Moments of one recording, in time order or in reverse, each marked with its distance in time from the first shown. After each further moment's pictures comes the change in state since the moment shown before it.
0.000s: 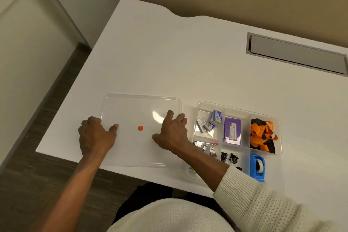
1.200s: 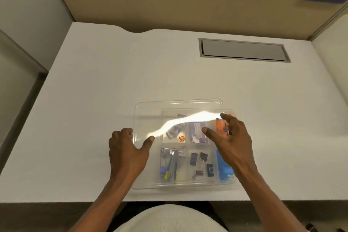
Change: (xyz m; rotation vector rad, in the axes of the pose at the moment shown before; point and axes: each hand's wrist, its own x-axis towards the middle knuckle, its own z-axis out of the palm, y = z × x) left_hand -0.126 0.127 0.038 -0.176 -0.136 0.381; right_hand -0.119 0.185 -0.135 0.526 0.601 0.158
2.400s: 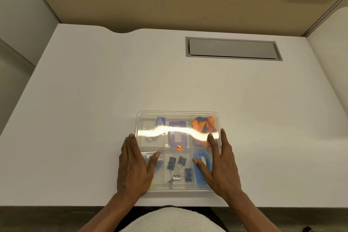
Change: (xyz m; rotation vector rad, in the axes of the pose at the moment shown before) left_hand -0.039 -0.008 0.119 0.200 -0.006 0.300; right_hand 0.012 0.151 0.001 -0.356 -0.062 -0.349
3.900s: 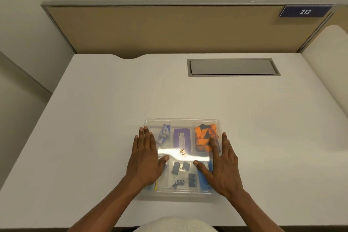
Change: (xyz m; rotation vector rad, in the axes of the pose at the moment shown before) left_hand 0.075 0.015 -0.027 0.426 -0.202 0.266; right_hand 0.034 -0.016 -0.002 -0.078 -0.018 0.034
